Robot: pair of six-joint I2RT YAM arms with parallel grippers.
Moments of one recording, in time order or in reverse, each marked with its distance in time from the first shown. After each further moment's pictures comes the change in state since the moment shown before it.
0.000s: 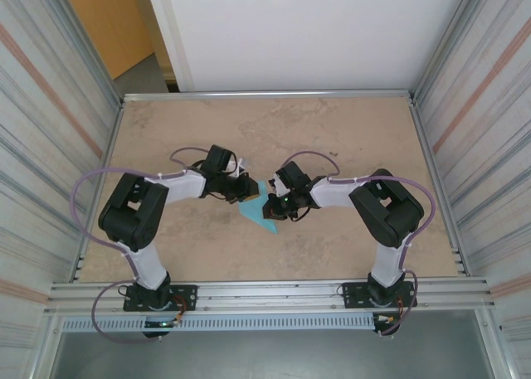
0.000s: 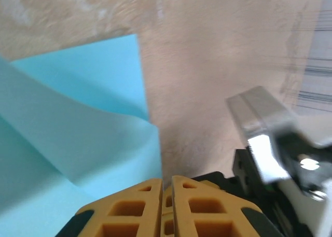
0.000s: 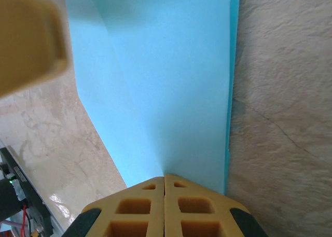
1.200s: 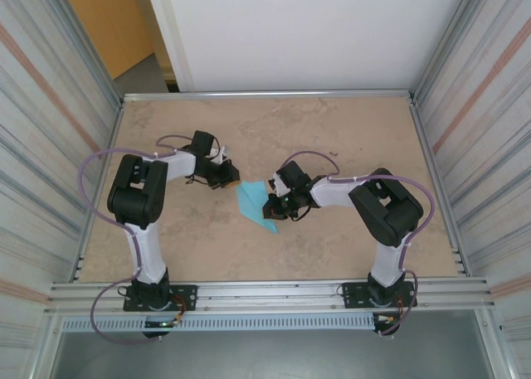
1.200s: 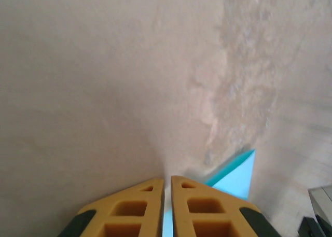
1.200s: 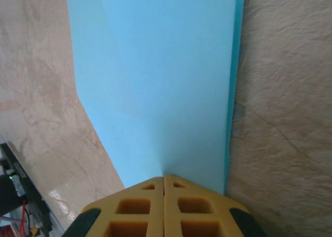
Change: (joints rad) left arm 0.209 0.203 0.230 -0.216 -0.076 0.220; right arm -0.006 0.011 0.000 -0.005 -0.014 -0.026
